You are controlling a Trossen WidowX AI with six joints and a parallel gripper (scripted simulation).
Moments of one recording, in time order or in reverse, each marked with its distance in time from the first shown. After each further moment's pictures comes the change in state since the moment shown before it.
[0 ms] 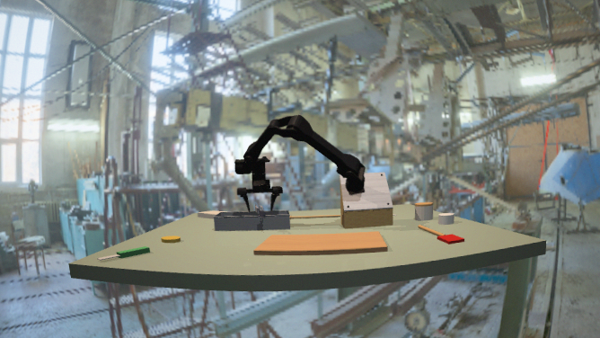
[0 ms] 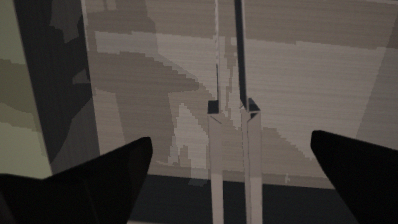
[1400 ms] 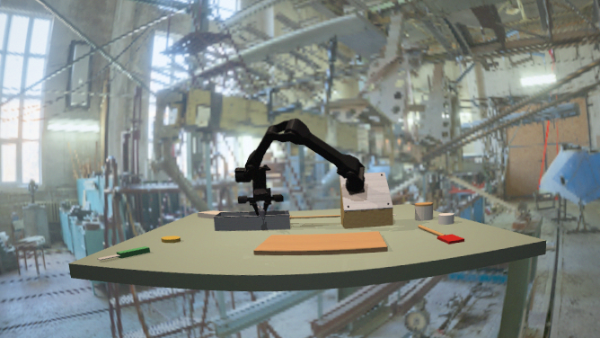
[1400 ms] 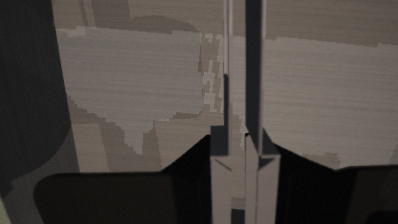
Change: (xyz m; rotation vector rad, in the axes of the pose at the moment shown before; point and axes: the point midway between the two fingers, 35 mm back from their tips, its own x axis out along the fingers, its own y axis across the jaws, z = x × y) arm 0.034 0.002 0.001 0.001 -0.004 0.001
